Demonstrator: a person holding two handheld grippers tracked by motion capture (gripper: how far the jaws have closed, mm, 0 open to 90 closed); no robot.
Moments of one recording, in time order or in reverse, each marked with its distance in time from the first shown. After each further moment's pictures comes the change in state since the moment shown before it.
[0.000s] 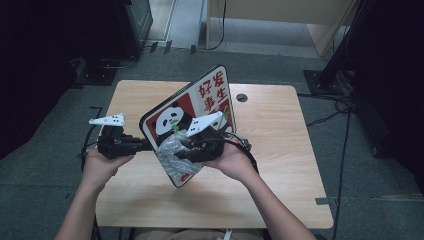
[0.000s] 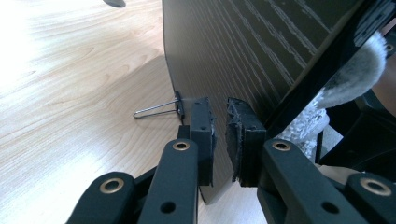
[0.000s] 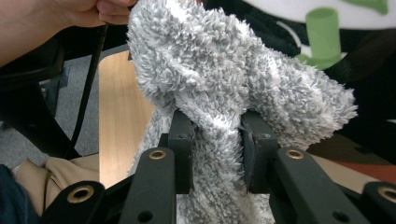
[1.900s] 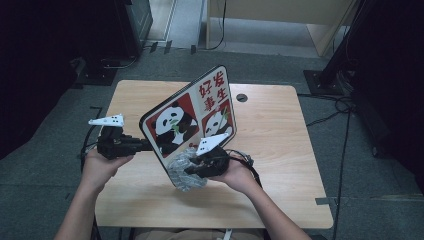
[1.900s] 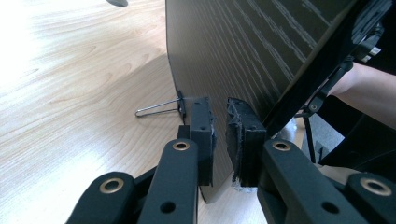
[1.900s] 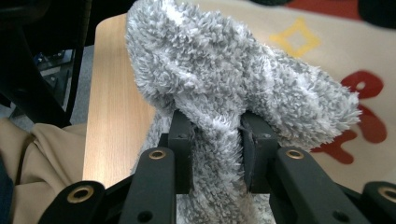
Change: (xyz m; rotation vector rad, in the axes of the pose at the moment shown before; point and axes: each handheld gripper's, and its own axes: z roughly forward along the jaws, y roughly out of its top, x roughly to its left) left arm 0.000 -0.002 -0.001 -0.001 0.007 -0.004; right arm -0.011 -0.072 0.032 -0.001 0.056 0.003
